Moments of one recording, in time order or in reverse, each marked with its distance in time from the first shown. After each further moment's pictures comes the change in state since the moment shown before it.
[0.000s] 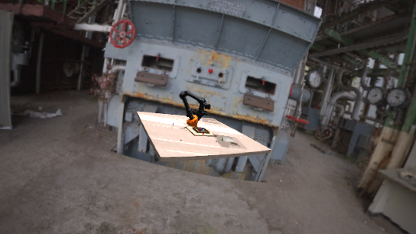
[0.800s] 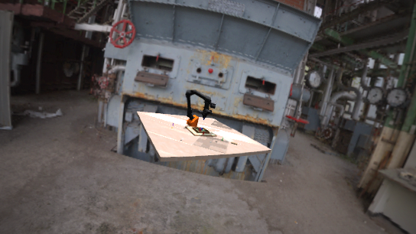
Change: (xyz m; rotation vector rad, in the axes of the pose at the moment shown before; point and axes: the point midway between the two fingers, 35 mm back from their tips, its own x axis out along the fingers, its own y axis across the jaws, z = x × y) arm -0.017 0.073 -0.005 0.000 -0.004 -0.024
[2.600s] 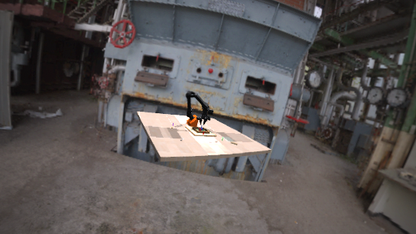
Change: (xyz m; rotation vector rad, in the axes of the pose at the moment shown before) arm 0.082 -0.002 -0.006 0.020 -0.006 0.017
